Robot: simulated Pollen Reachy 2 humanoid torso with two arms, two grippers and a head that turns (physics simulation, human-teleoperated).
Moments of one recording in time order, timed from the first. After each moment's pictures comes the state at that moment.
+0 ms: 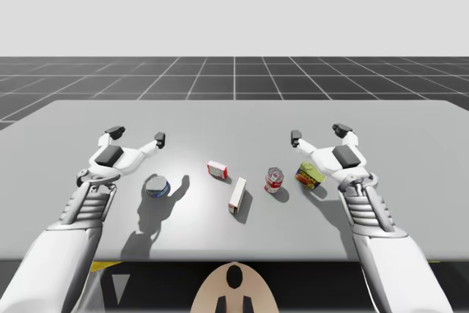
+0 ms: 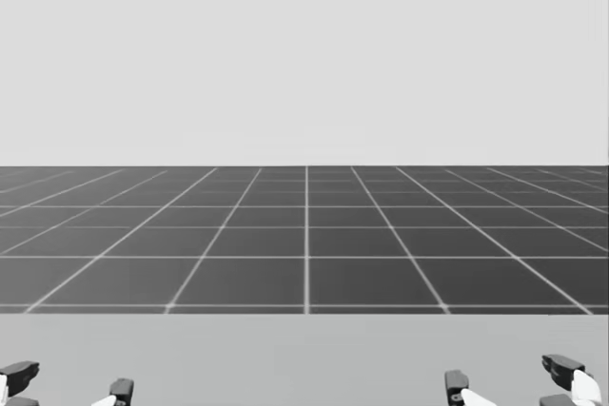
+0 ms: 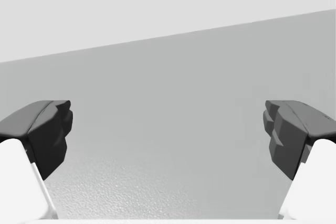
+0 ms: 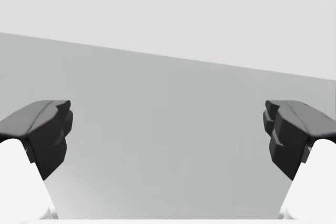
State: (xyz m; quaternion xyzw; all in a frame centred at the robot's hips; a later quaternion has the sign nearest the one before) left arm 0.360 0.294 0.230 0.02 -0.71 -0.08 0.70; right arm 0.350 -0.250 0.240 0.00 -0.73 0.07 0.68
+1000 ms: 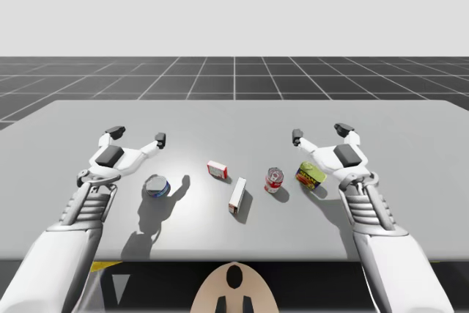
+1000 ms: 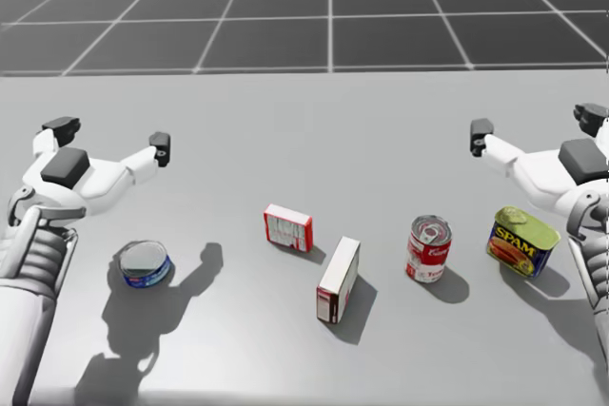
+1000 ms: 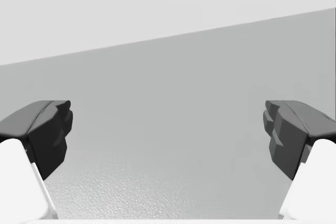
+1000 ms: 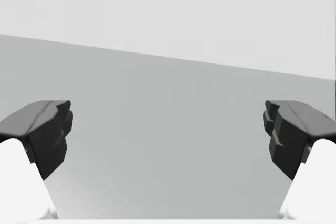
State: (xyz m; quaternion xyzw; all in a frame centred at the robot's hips) left arm 0.359 0.292 0.230 0.02 -0.71 -0.08 0.70; right arm 0.352 -0.252 0.241 -0.01 -0.73 0.07 0.68
